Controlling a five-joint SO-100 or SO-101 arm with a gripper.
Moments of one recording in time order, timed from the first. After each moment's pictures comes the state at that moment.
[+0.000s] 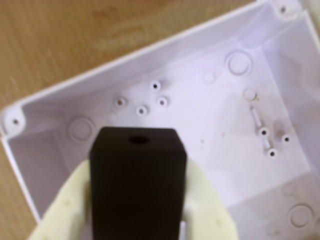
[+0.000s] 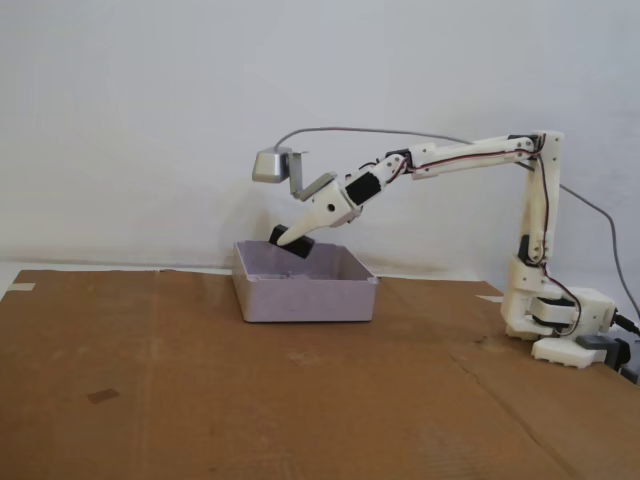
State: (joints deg) arm 21.0 80.7 97.8 22.2 10.3
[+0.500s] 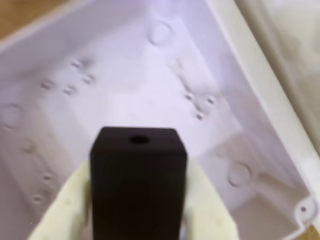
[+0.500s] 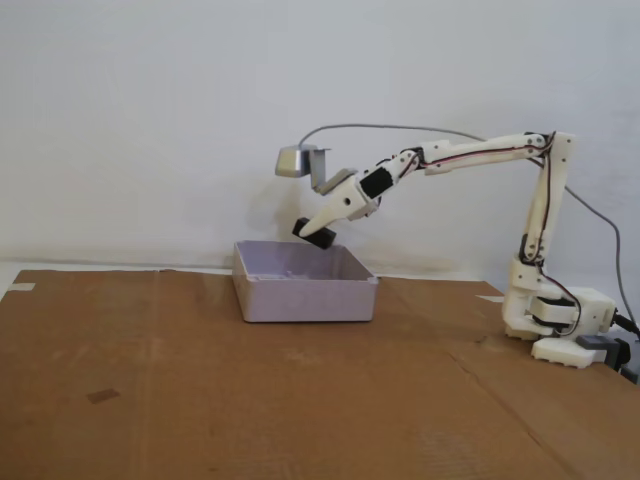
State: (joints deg) arm 30.5 88.6 106.4 22.2 9.5
